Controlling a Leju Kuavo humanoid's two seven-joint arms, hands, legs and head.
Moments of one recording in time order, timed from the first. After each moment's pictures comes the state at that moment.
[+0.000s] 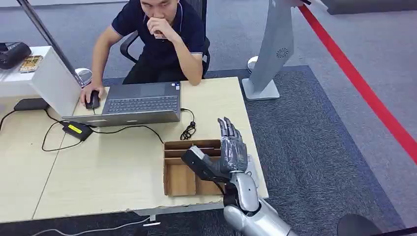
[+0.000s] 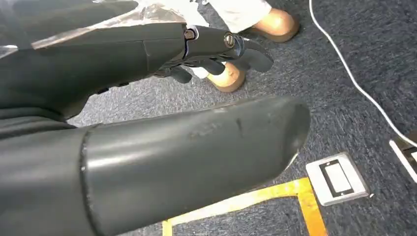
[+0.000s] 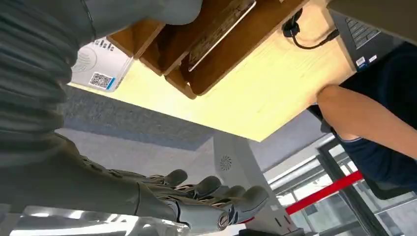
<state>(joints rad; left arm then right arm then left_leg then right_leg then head) -0.09 -0.04 -0.68 -0.24 -0.20 0.68 0.30 -0.35 -0.01 0.76 -1.20 0.99 -0.52 0.40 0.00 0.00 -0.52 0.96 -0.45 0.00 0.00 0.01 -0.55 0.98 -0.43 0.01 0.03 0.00</state>
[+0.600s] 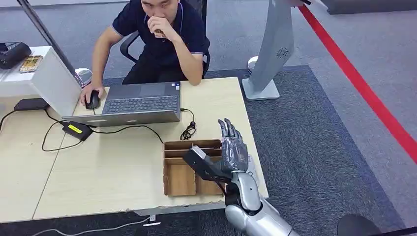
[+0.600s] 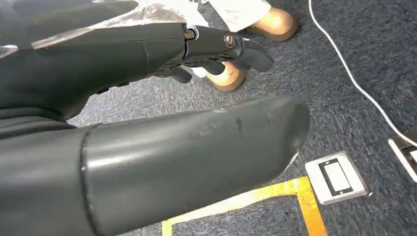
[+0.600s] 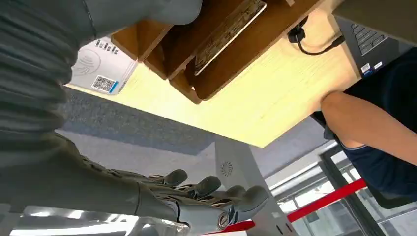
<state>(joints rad) -0.09 -0.04 -0.68 -0.24 -0.19 0.69 0.29 -0.35 -0.02 0.76 -1.20 0.95 -0.50 0.39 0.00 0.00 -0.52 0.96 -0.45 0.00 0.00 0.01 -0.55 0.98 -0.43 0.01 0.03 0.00</state>
